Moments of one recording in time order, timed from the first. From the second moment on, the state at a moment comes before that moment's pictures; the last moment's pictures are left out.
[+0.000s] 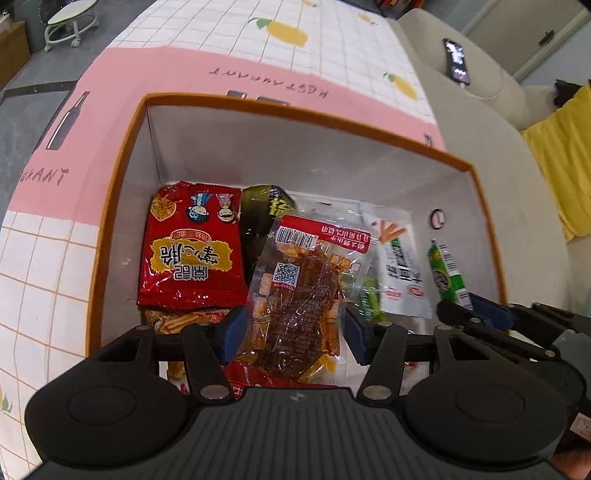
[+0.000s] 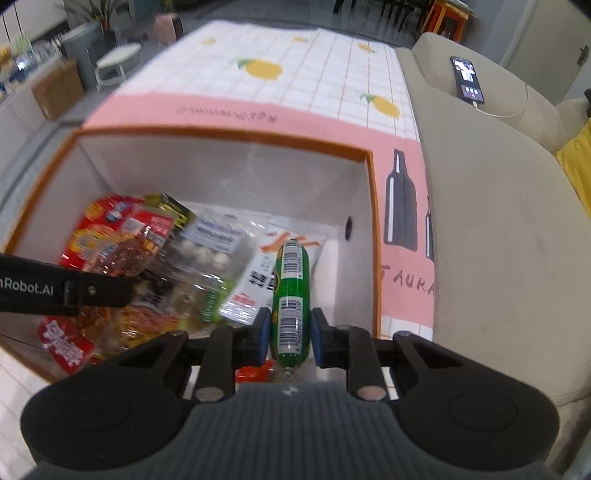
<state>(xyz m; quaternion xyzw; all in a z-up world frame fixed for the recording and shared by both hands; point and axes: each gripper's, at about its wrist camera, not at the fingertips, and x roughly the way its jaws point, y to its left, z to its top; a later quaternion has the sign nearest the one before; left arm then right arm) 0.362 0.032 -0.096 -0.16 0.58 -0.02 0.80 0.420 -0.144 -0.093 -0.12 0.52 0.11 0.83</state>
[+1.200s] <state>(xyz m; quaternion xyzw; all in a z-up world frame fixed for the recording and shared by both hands) 0.340 0.018 -0.051 -0.09 0.56 0.01 0.83 0.403 -0.131 -0.063 -0.15 0.53 0.09 0.83</state>
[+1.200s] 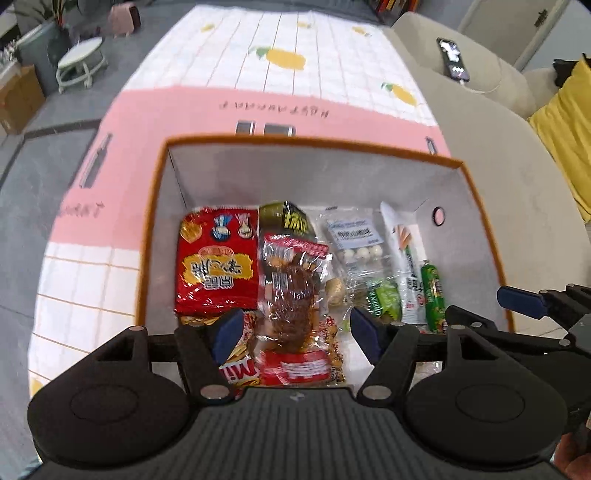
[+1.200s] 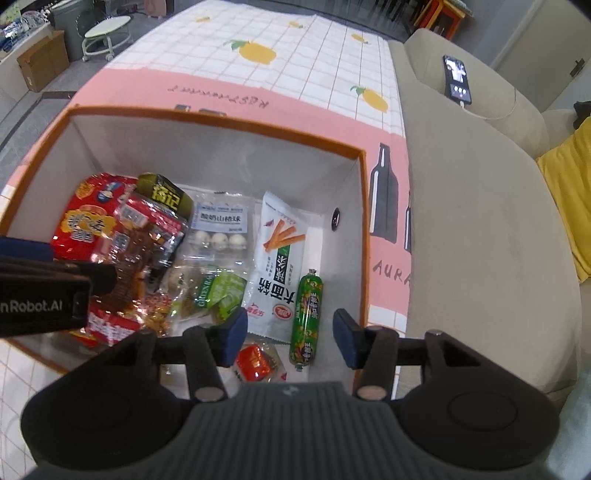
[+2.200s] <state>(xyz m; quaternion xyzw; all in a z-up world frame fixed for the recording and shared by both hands) 0.127 0.005 0.043 0.00 0.30 0.03 0.95 0.195 -0.173 0.031 -0.03 0.37 0.14 0.92</state>
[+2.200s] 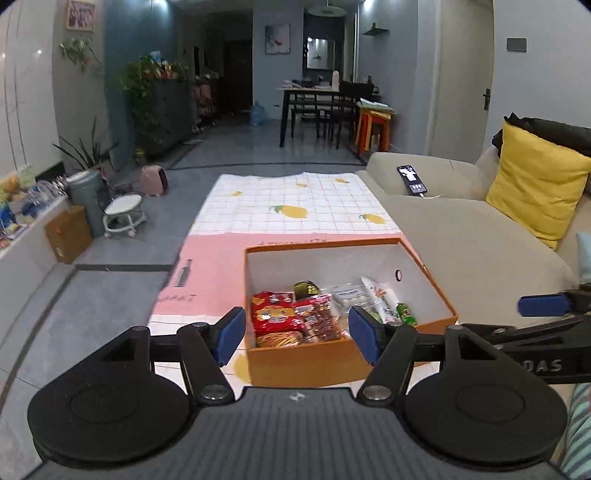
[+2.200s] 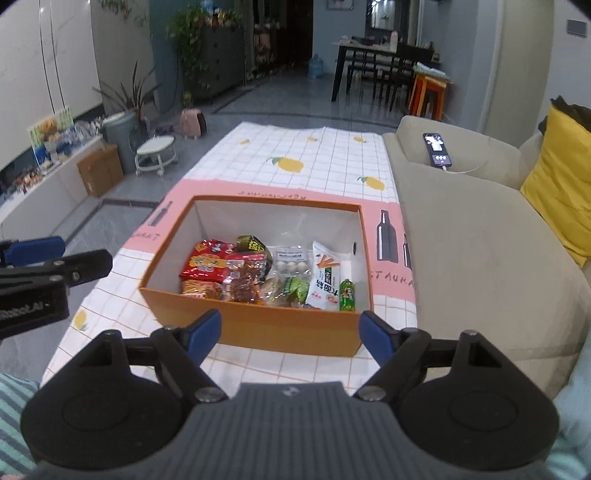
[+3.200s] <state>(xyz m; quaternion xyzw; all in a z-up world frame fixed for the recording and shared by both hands) 0.131 -0.013 -0.005 0.03 0.32 0.03 0.95 0.171 -0.170 -0.021 -0.03 0.35 0.09 0.93</state>
